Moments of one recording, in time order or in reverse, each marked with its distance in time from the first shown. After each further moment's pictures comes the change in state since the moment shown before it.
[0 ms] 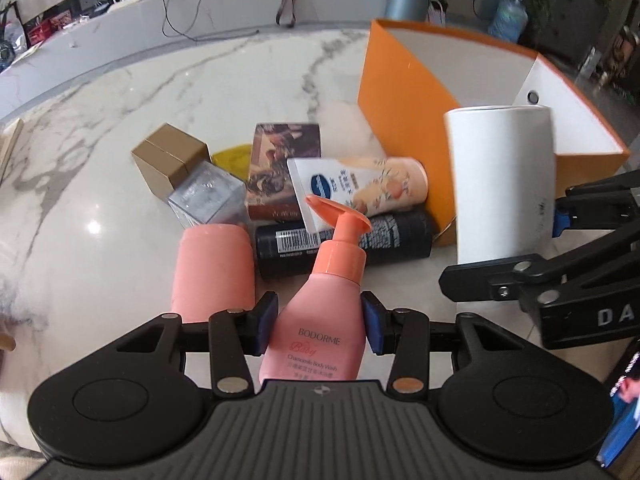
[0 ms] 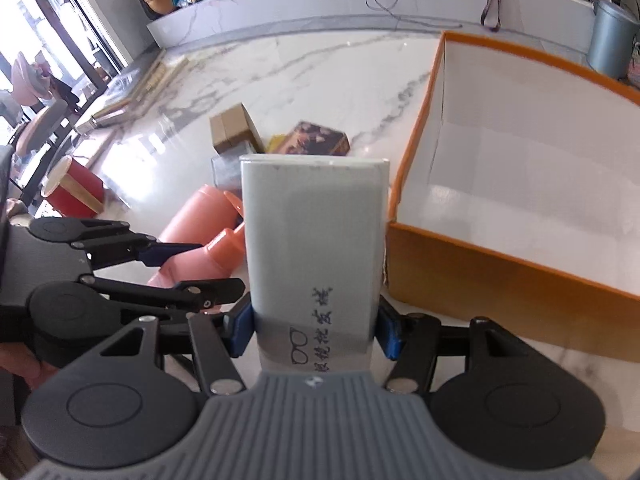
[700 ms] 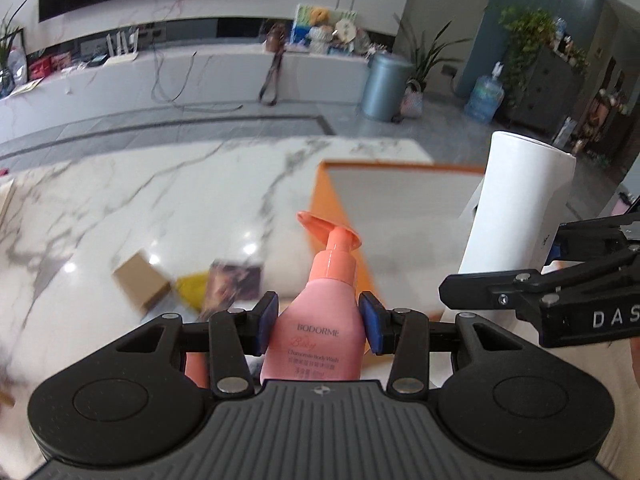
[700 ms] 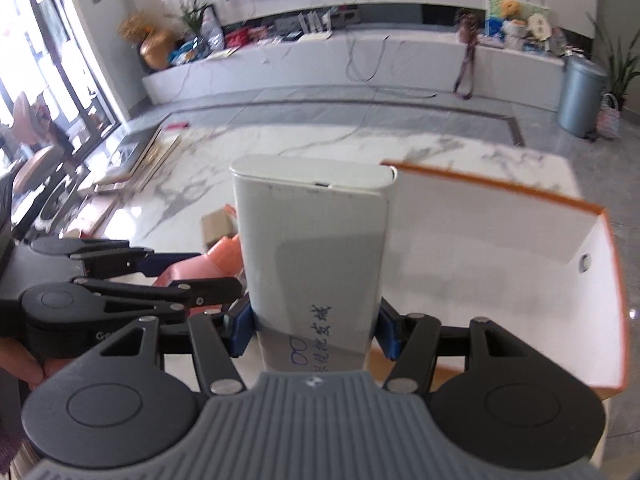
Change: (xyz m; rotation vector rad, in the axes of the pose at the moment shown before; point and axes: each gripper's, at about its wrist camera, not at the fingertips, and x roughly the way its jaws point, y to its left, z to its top) left arm -0.053 -0.038 0.070 -0.041 -0.223 -0.088; right arm -0.100 -0.028 0.040 -0.006 -0.192 -0.066
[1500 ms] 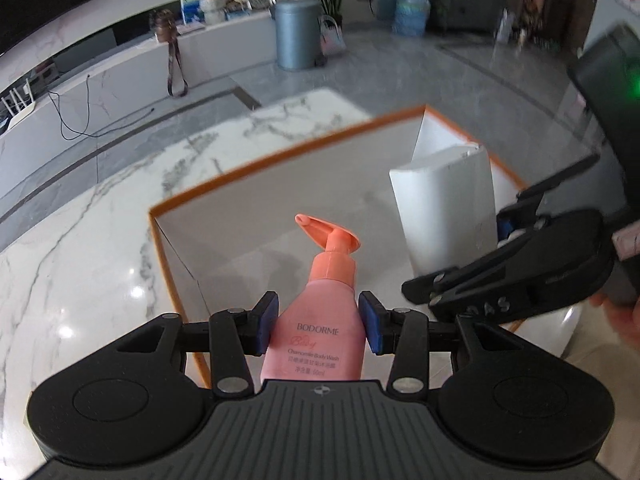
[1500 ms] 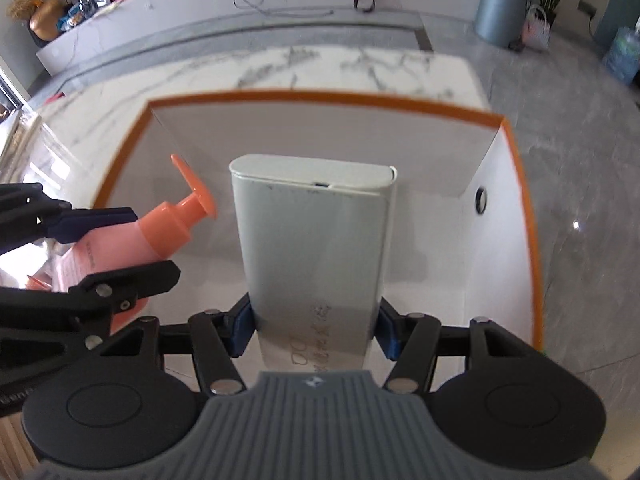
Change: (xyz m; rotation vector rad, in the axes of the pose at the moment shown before) left arm 0.142 -0.100 0.038 0.345 0.180 -0.040; right arm 0.091 -0.161 0.004 0.152 0.259 -0.213
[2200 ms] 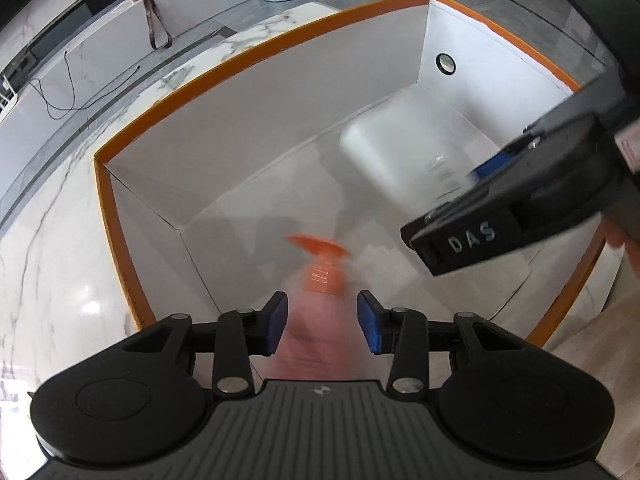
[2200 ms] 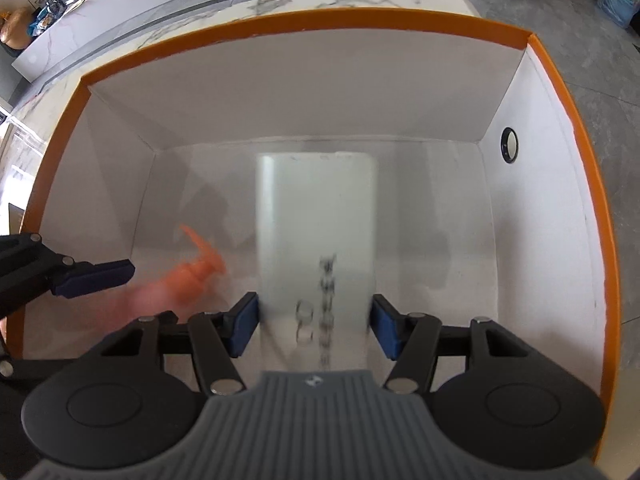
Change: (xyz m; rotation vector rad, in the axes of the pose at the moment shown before) left arm 0.044 -0.015 -0.018 0.097 0.201 0.051; right arm 0.048 -0.004 -0.005 0.101 0.101 0.007
